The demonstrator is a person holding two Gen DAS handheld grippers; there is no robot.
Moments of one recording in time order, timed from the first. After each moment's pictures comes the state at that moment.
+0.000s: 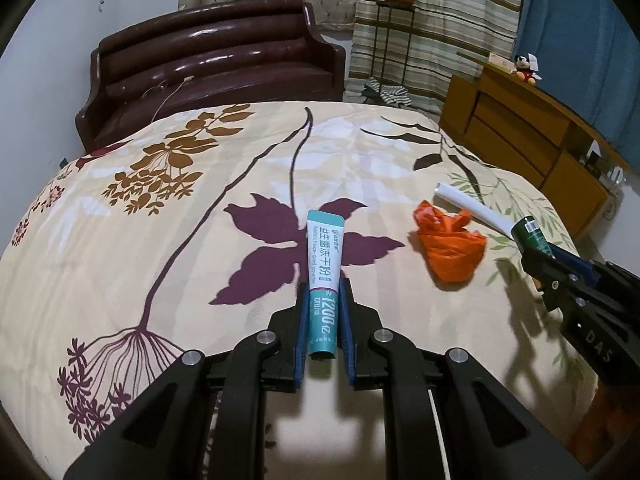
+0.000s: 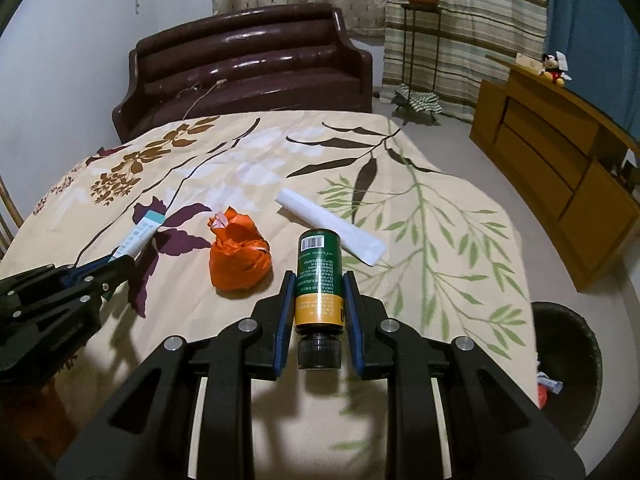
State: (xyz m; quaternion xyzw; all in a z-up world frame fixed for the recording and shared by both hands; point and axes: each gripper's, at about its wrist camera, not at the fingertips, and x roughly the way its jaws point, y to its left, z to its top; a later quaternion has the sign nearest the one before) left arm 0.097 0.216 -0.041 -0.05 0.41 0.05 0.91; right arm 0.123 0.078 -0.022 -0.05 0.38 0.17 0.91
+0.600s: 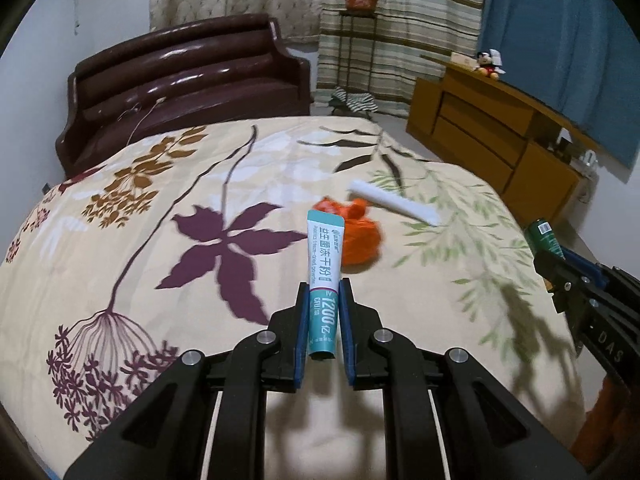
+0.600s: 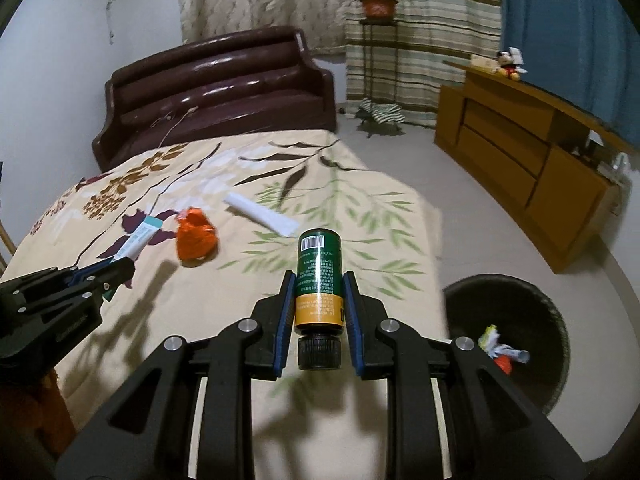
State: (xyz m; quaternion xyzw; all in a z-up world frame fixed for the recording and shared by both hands) left arm 0.071 0.150 -0.023 -0.02 0.39 0.01 0.92; right arm 0.073 0.003 -0.001 -0.01 0.35 0.12 0.93
